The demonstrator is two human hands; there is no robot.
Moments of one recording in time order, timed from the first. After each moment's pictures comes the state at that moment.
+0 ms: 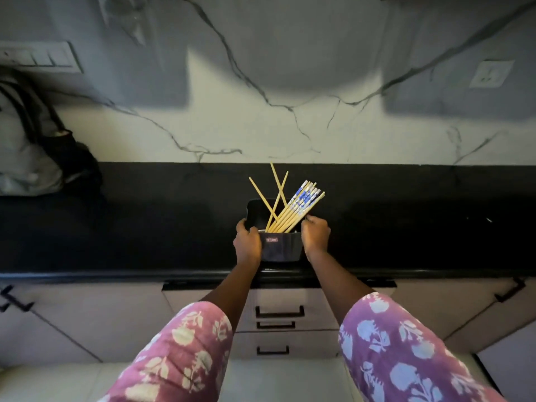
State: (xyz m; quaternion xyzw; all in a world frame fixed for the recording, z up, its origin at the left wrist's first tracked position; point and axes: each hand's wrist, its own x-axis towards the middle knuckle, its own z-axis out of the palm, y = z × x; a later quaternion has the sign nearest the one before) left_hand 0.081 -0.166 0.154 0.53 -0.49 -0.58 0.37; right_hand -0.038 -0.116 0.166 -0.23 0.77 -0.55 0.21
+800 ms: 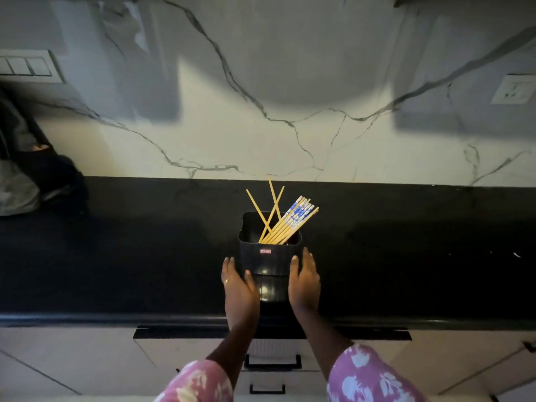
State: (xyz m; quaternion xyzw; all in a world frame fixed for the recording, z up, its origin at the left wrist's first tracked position) left_hand 0.050 -0.185 0.090 0.57 -0.64 -0.35 0.38; right_hand -0.060 -0.154 0.096 -0.33 0.83 -0.45 0.05
